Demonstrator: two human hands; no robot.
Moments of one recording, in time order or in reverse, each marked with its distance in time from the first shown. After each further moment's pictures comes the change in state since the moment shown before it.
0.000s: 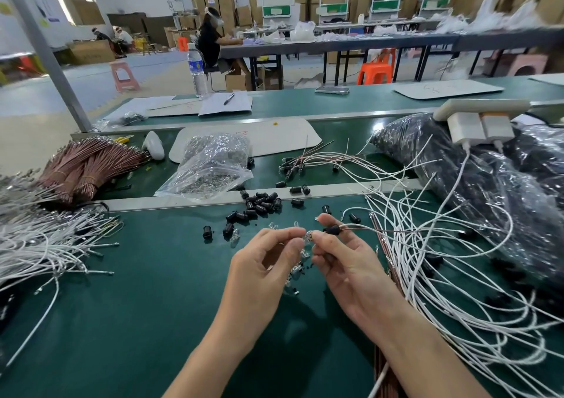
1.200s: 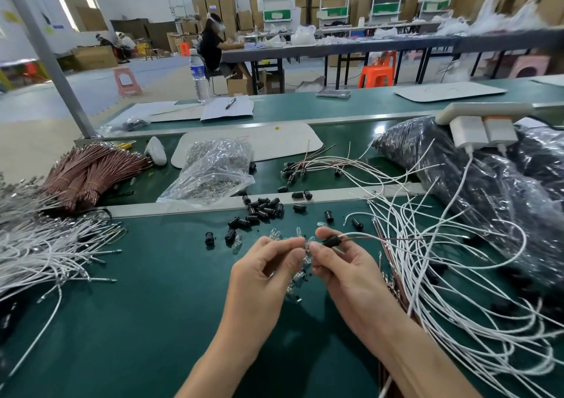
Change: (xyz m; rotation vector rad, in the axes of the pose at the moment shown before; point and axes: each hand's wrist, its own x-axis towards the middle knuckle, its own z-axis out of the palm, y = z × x) left_hand 0.001 -0.007 0.001 0.032 0.053 0.017; right_hand -0.002 0.007 0.000 -0.081 -0.011 -0.062
